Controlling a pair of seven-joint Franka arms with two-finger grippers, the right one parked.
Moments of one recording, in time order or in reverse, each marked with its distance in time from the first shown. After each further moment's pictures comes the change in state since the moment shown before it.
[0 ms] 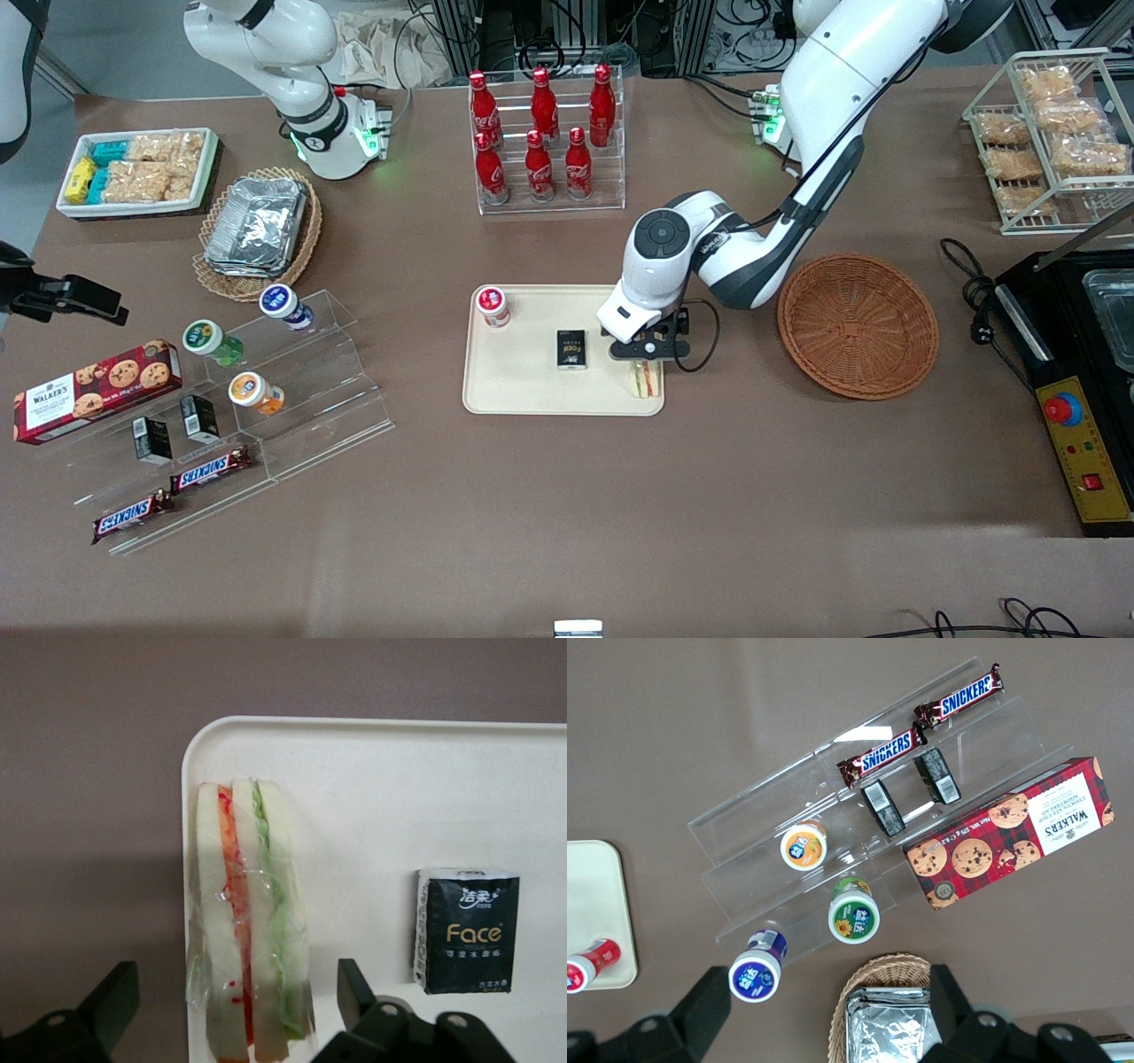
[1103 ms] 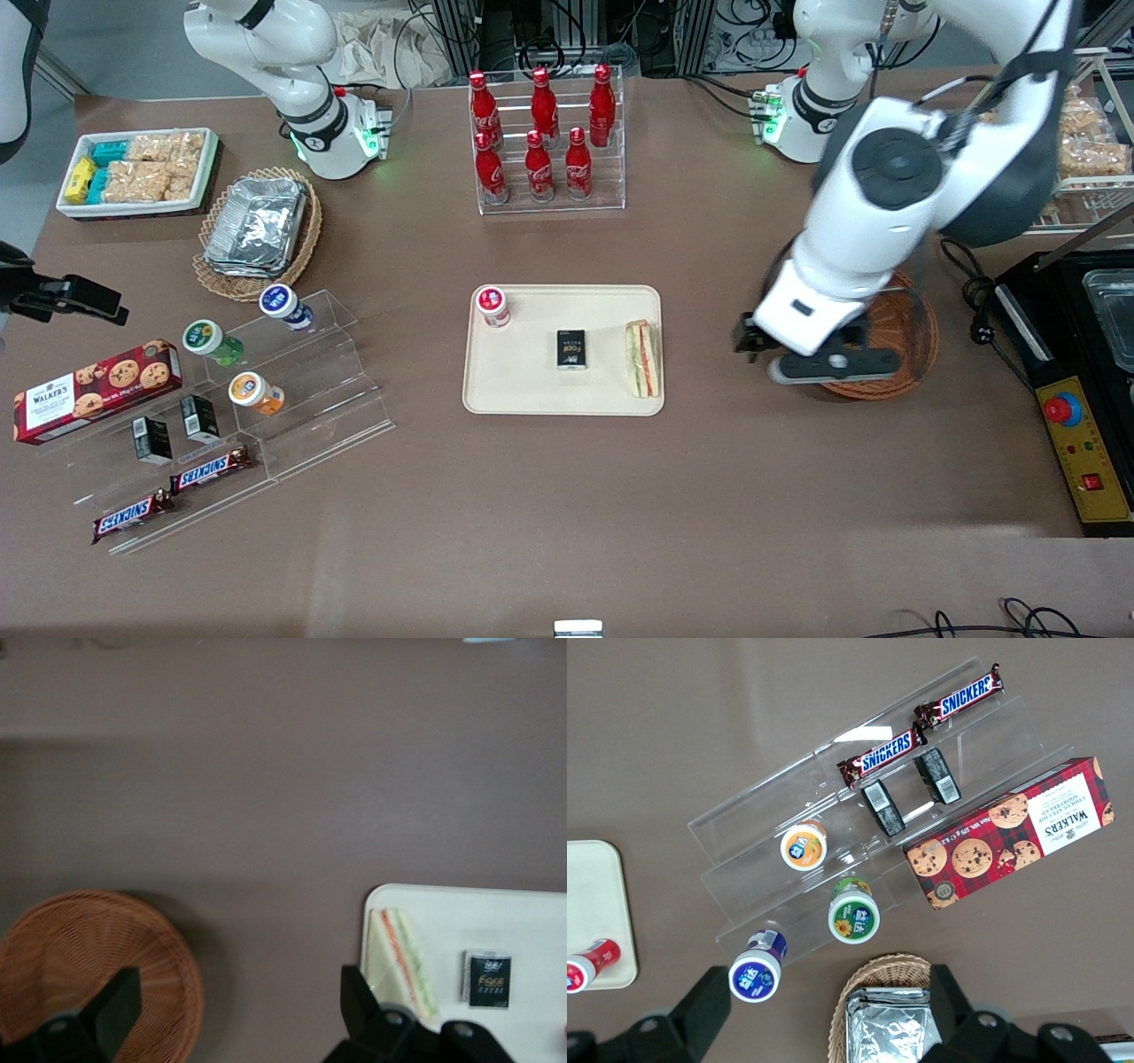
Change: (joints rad) arm 0.259 -0.267 0.011 0.383 -0.180 -0.556 0.440
